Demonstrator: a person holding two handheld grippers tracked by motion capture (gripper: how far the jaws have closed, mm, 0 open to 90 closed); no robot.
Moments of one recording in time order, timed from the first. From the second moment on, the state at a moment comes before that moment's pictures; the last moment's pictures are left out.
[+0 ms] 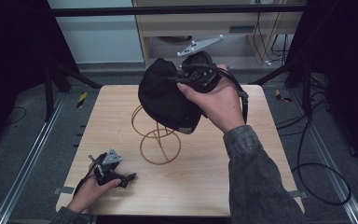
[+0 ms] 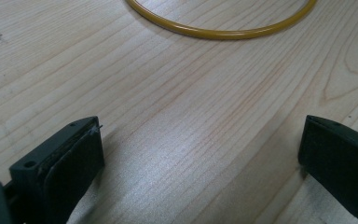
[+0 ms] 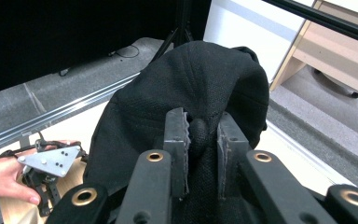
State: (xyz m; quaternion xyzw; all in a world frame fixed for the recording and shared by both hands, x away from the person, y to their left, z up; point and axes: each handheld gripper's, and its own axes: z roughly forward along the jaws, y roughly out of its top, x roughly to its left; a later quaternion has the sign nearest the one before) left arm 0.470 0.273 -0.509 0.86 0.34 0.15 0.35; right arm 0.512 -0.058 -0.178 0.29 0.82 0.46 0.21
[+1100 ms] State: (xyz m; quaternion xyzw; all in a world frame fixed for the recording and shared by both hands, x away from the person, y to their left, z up) left arm 0.470 0.271 -0.509 0.86 0.34 0.15 0.35; right arm 0.542 -0.013 -0.178 0.28 0.85 0.41 0.18
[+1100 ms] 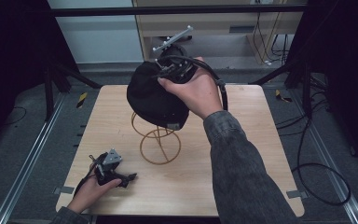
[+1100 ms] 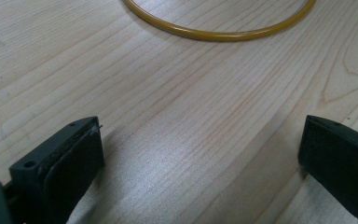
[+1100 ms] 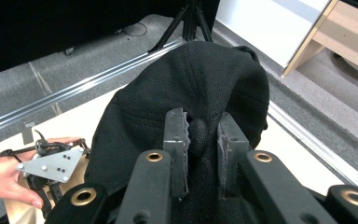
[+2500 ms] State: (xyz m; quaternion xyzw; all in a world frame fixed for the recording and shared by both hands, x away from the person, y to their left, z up) left arm 0.470 0.272 -0.509 0.86 0.34 0.15 0.35; right arm 0.556 0.016 -0.209 0.27 0.88 0.36 0.15
